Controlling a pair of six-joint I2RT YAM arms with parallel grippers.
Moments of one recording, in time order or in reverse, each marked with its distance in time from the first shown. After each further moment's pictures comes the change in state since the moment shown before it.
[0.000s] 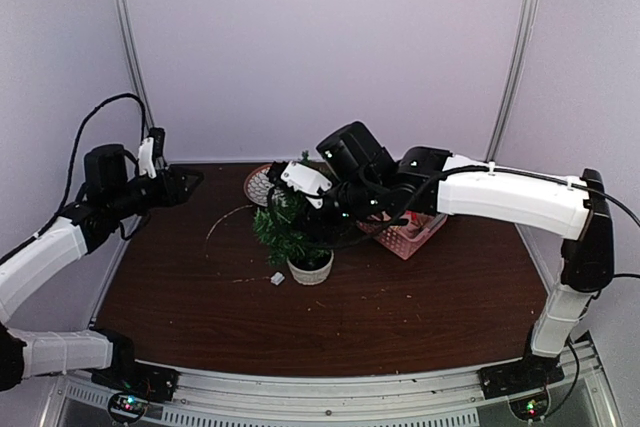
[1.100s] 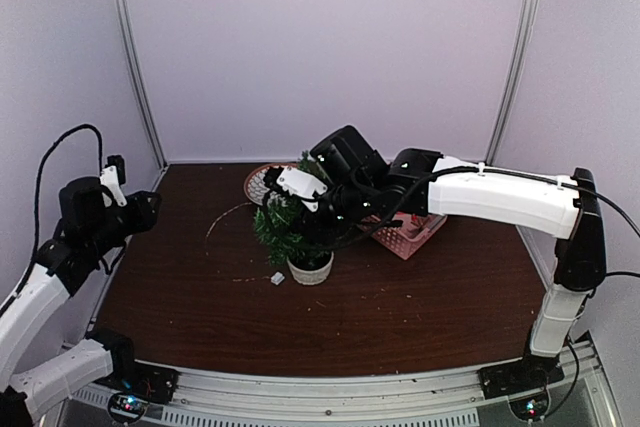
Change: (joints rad) left arm -0.063 -0.388 -0.175 -0.208 -0.446 -0.014; right arm 0.000 0.042 0.029 -0.016 0.005 0.001
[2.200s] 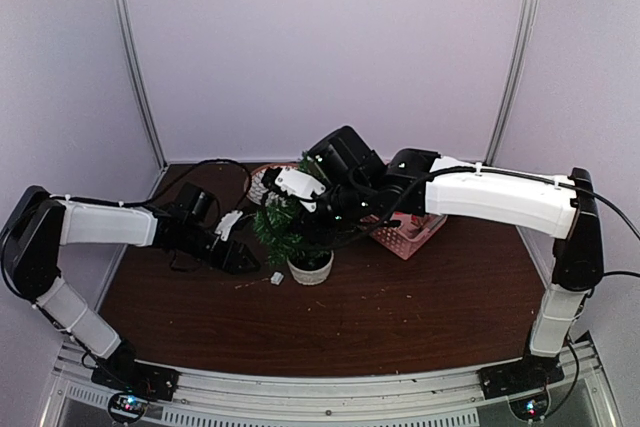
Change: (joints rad) left arm -0.201 0.909 0.201 0.017 0.614 0.224; right arm 0.000 0.013 0.013 -0.003 -0.008 0.001
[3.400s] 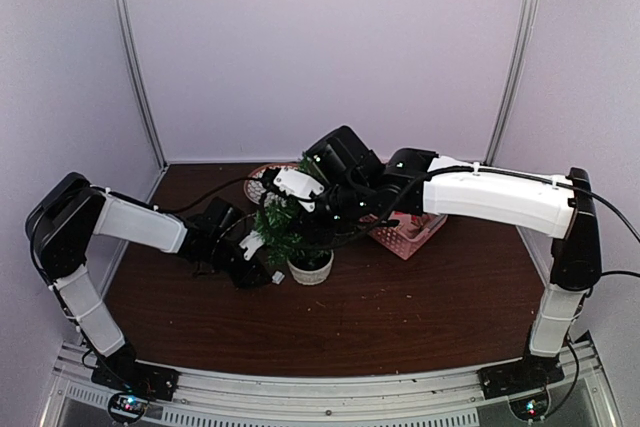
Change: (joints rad) left arm -0.126 0.193 0.033 0.116 -0.151 0.376; right arm 0.000 0.011 0.013 -0.006 0.000 0.000
